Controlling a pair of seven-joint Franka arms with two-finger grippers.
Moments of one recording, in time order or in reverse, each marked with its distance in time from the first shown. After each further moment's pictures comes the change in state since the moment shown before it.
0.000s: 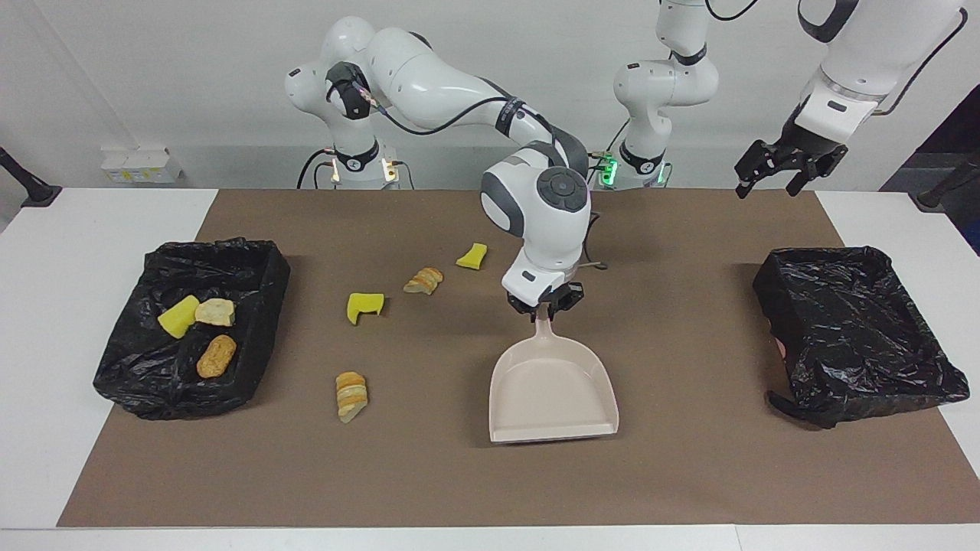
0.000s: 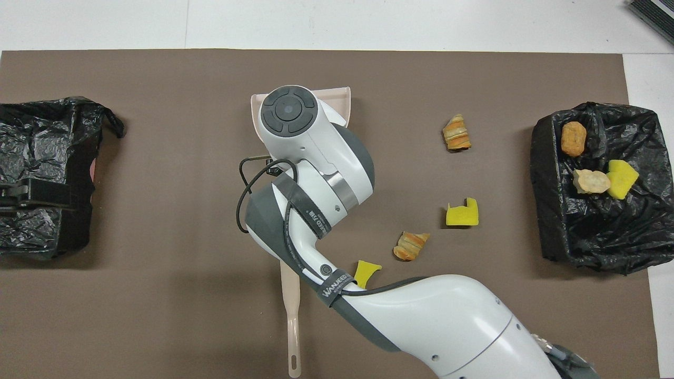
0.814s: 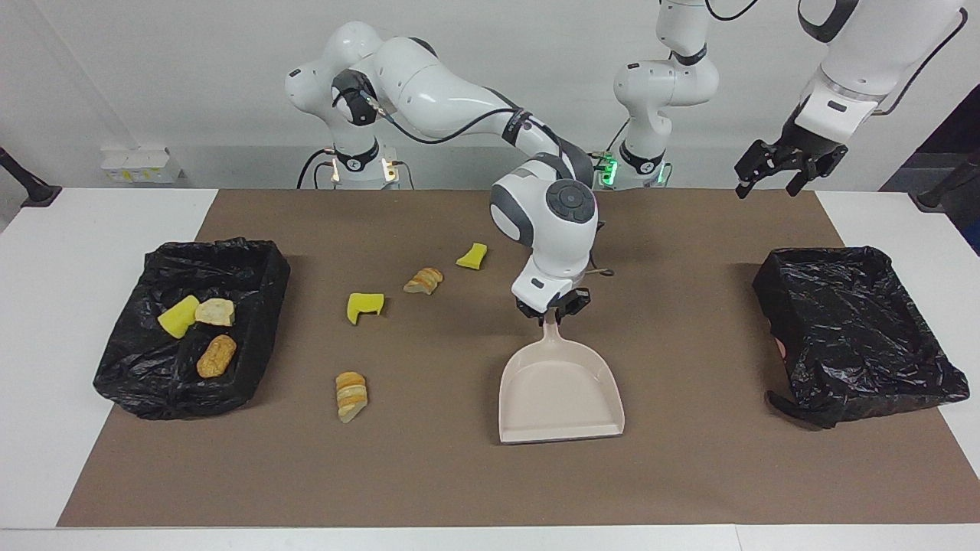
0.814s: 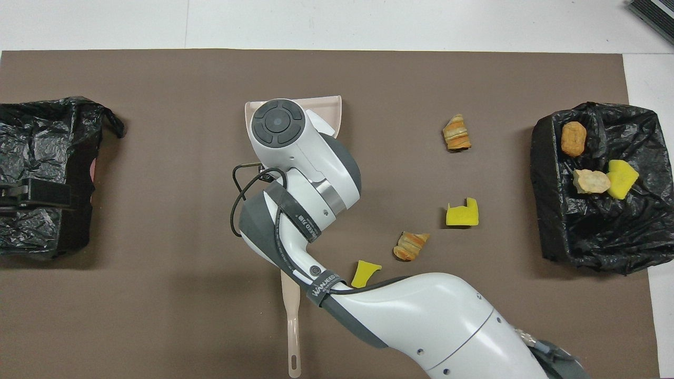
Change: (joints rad) left arm 0.000 0.000 0.000 0.000 0.000 0.000 0.000; right arm 0.007 0.017 0.010 0.002 0.001 0.008 0.004
